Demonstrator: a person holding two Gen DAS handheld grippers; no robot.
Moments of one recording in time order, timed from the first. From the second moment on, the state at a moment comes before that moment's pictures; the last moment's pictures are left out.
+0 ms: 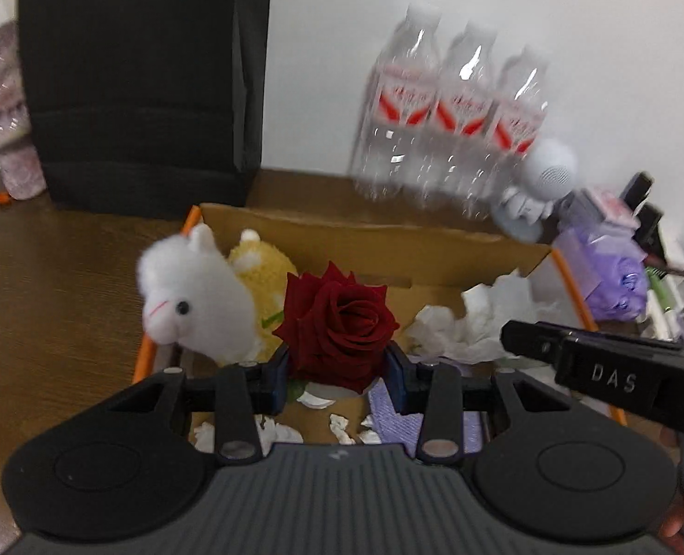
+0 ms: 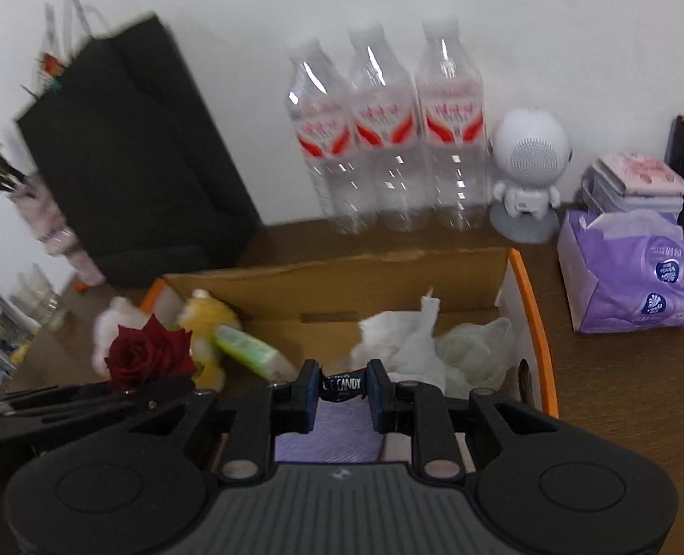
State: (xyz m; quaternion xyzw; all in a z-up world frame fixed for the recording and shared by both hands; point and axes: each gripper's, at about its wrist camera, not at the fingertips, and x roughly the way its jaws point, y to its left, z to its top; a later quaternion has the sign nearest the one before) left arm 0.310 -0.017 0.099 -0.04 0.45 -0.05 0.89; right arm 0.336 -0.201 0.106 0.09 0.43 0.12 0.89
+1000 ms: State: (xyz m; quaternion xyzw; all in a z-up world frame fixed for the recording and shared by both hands) left arm 0.331 -0.029 0.136 -0.02 0.51 -0.05 0.86; right arm 0.372 -0.207 0.112 0.06 0.56 0.06 0.83
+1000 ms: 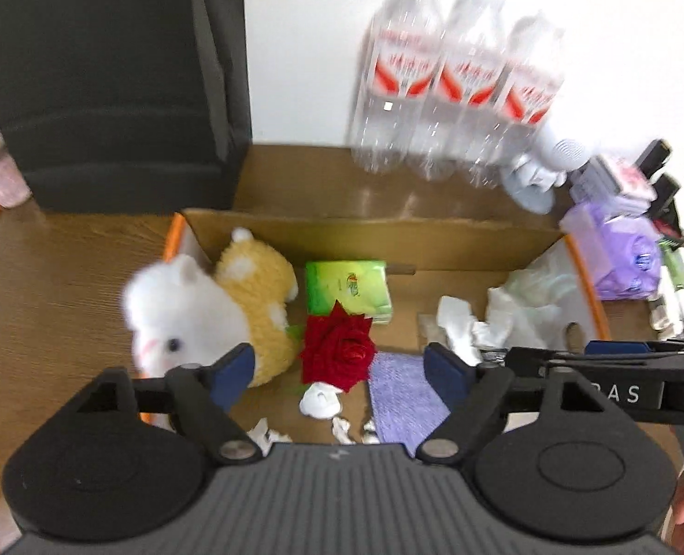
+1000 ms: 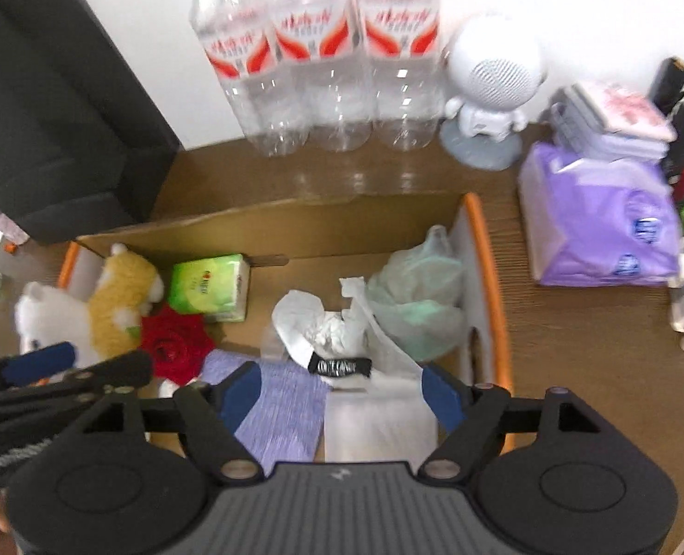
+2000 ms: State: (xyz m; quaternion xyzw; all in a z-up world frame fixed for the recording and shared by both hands) left arm 0.191 -0.052 0.224 0.05 0.36 -0.02 0.93; right arm 0.237 -0.219 0.226 0.05 0.42 0.05 0.91
